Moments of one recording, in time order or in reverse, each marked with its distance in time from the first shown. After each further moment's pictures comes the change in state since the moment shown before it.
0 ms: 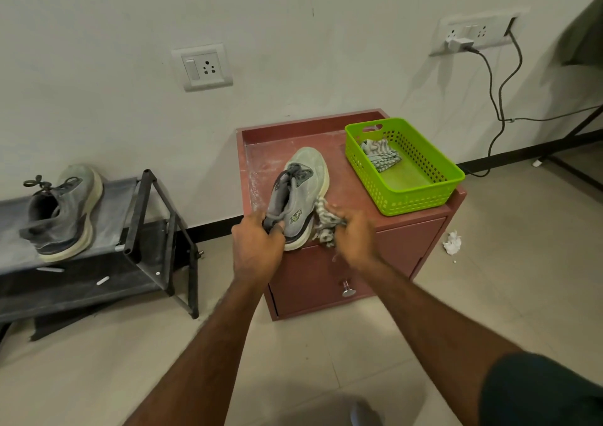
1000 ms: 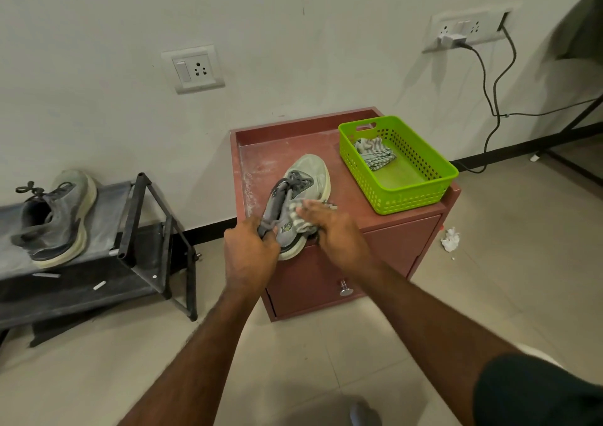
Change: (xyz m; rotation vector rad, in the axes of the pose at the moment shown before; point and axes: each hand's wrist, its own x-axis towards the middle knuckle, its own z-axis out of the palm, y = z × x) left_hand -0.009 0.006 0.002 0.078 0.045 0.052; right_hand 0.003 -0.001 -0.006 -0.102 -0.198 -0.308
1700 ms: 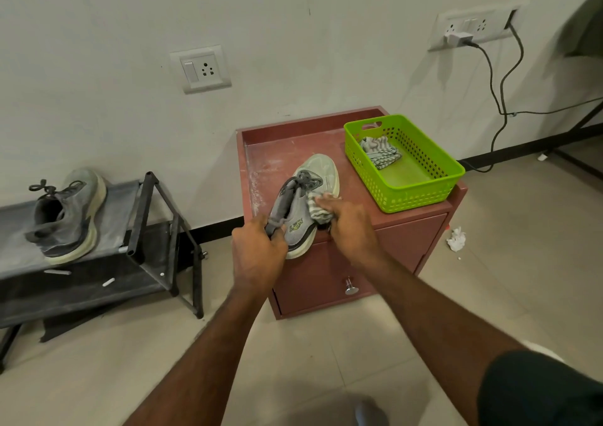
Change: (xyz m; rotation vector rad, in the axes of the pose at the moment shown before) left_hand -0.003 -0.005 0.002 -0.027 0.015 0.007; right_hand 0.008 0.003 0.002 -0.056 0.137 0.117
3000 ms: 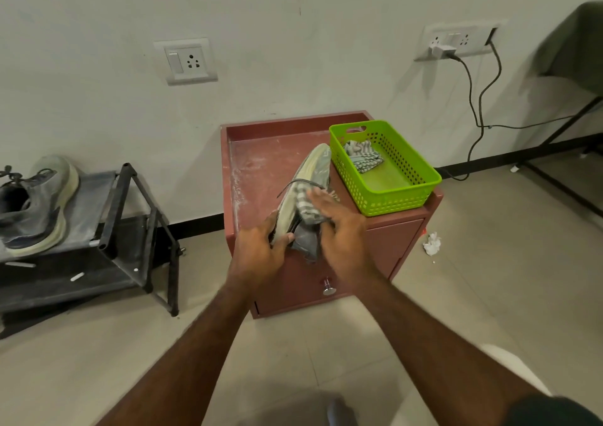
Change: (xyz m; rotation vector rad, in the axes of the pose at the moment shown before) left_hand 0.000 -0.013 0.028 -0.004 -0.205 0.296; right_hand -0.030 -0.022 -0.025 0.132 0.088 -0.019
